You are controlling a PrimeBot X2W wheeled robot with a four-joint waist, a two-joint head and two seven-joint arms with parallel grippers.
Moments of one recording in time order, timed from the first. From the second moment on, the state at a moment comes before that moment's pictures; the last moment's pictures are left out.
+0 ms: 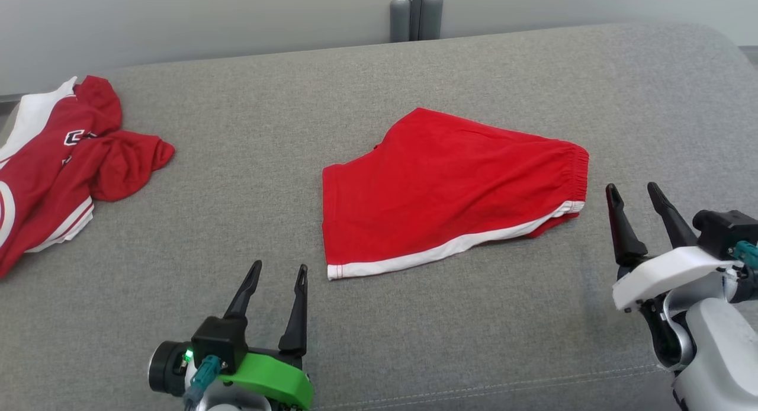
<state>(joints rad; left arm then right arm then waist) -0.09 0.11 -0.36 0.25 -0.28 0.05 -0.26 -0.33 -0.30 0.14 0.49 0.49 0.13 -0.25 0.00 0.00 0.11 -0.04</state>
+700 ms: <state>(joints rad) 0.07 0.11 -0.22 0.14 -0.30 0.07 -0.26 -0.03 -0.08 0.02 0.08 0.16 0.13 -0.20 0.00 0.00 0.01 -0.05</state>
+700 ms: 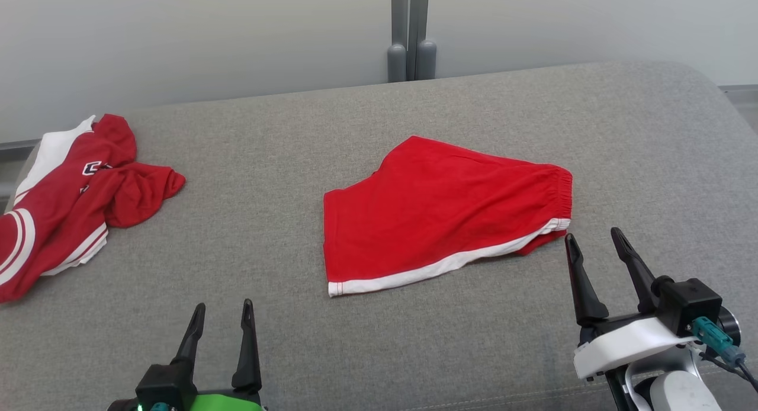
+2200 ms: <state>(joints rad) 0.07 0.09 -0.20 0.13 -0.24 0.03 -0.26 -0.23 -0.23 -0.02 0.46 0.07 0.13 -0.17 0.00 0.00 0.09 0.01</state>
